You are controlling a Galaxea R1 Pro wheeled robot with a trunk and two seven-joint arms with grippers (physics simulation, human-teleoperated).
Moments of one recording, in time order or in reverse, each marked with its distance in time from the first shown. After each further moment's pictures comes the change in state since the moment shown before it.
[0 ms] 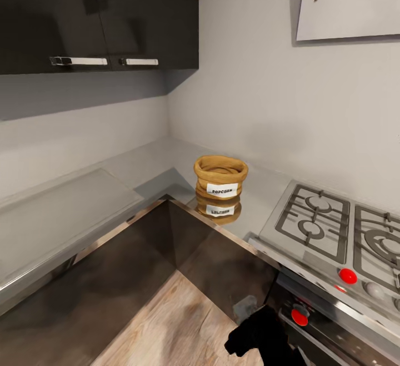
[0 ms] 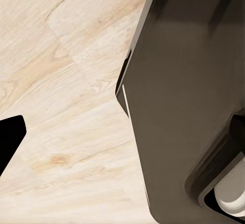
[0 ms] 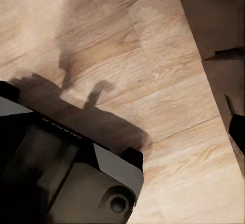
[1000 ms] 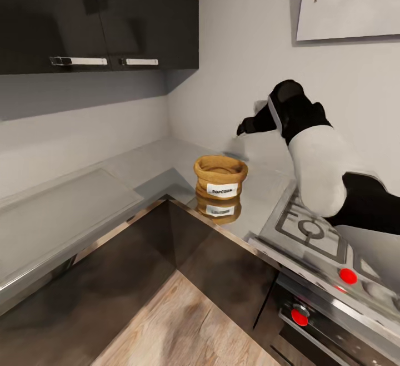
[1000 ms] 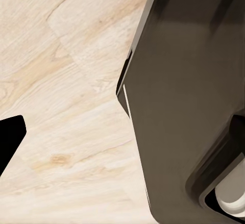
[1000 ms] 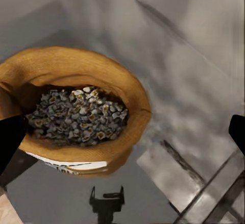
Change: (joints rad) left arm 0.000 0.002 0.001 0.000 0.000 0.000 0.000; right arm -1.468 -0.058 -0.275 0.736 -0.183 0.127 -0.270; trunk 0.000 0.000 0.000
